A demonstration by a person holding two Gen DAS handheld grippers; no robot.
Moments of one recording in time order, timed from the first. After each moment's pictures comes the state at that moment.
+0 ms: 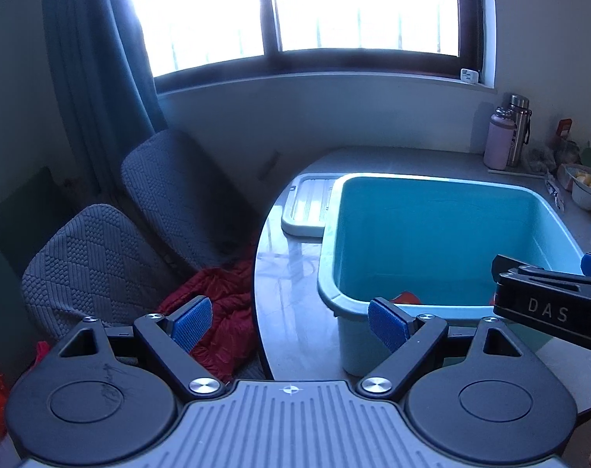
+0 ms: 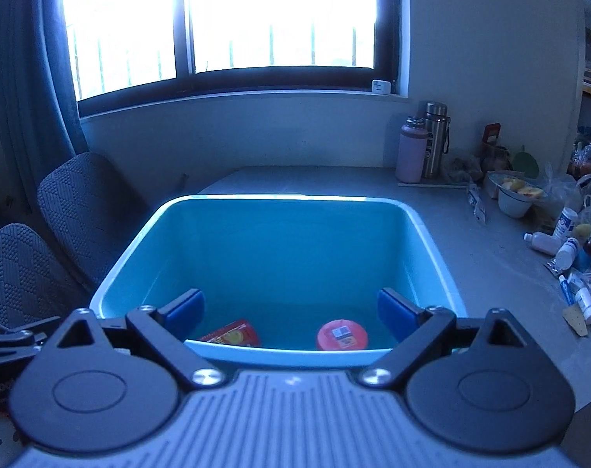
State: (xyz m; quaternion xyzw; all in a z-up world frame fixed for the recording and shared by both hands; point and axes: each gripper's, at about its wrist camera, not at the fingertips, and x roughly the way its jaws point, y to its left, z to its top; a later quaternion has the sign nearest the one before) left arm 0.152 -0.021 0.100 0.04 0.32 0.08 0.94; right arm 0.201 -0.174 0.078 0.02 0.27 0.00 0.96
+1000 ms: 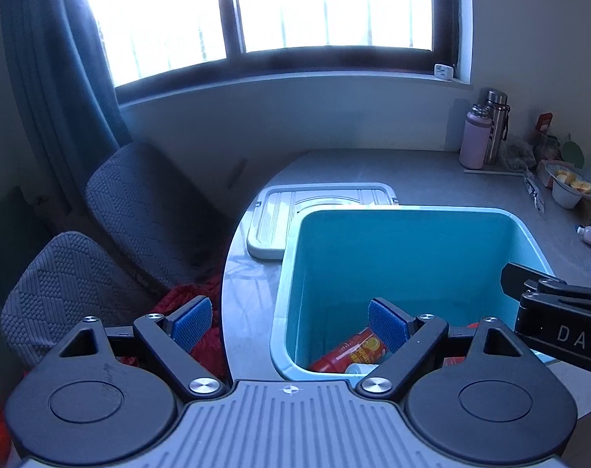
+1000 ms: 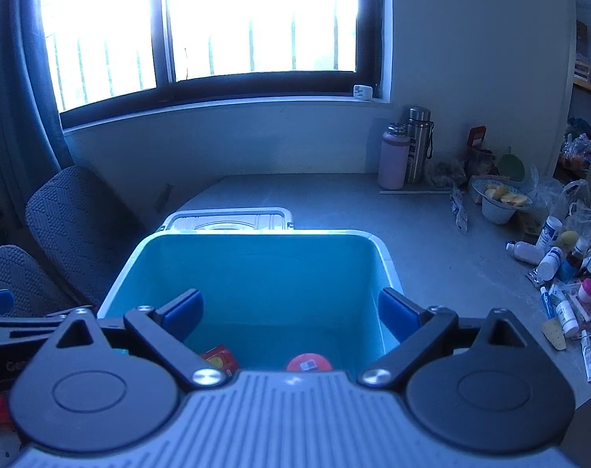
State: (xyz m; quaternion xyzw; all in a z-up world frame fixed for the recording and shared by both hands) left arm 0.206 -0.045 0.136 0.05 0.34 0.04 0.94; right arm 0.223 -0.199 0.118 0.03 0.29 -0.02 0.96
